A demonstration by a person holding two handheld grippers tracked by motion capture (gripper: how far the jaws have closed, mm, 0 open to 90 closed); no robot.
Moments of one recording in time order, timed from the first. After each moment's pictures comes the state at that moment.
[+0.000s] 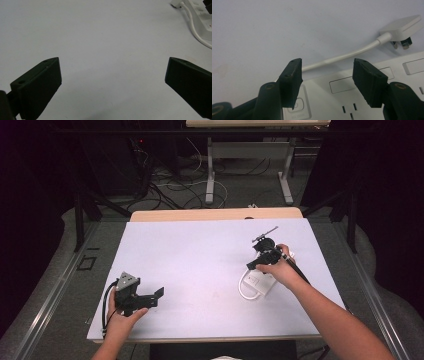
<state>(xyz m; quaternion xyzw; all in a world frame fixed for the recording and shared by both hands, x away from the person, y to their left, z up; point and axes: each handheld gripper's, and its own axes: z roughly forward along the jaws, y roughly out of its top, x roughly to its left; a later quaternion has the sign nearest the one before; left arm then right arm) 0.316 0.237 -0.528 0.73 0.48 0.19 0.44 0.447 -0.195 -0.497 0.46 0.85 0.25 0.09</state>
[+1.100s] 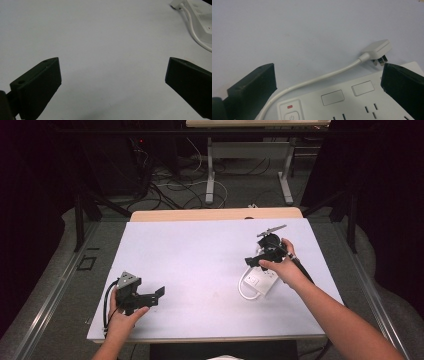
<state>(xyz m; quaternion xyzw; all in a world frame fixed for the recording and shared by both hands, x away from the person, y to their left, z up) 0.319 0.237 -0.531 0.73 0.49 0.18 0.44 0.440 -0.204 -0.481 0.46 0.82 0.31 0.16</state>
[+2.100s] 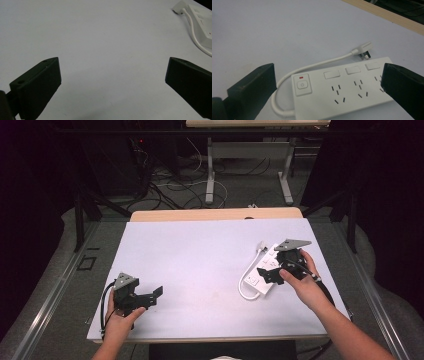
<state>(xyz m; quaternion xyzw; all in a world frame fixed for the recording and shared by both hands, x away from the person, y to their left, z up) 0.317 0.241 -0.530 0.72 0.50 0.18 0.45 0.364 -0.234 -0.456 0.40 0.81 0.37 0.23</state>
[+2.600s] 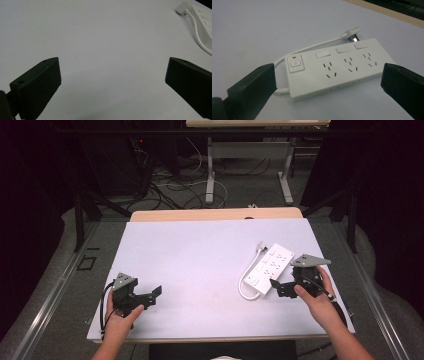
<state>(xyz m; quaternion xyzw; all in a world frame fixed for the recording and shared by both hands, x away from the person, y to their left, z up) 0.316 0.243 -0.531 0.71 0.50 0.19 0.45 0.328 -0.270 -0.475 0.43 0.78 0.39 0.24</state>
